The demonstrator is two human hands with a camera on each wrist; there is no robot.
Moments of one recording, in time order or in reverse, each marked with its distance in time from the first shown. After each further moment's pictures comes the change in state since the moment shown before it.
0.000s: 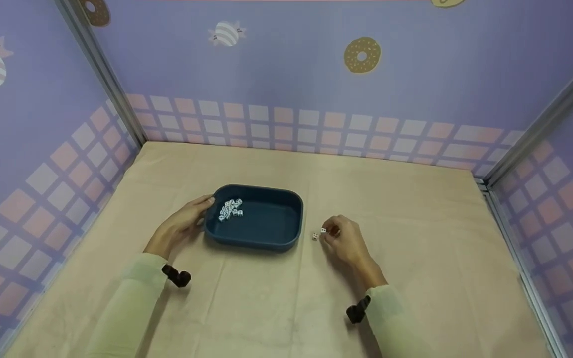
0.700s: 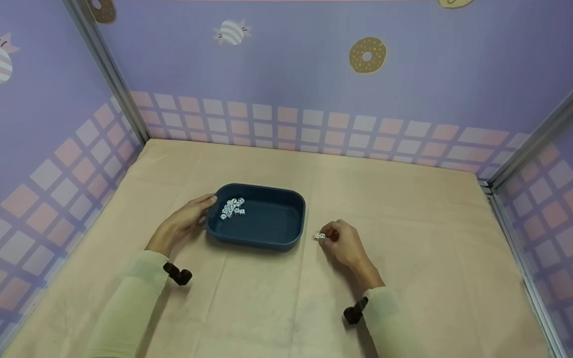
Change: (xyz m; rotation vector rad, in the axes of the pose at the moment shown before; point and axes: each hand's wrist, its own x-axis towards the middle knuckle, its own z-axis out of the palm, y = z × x) left_hand -0.002 0.000 -0.001 -0.007 0.001 0.010; right_hand -0.002 0.009 0.014 0.005 -0.064 0.061
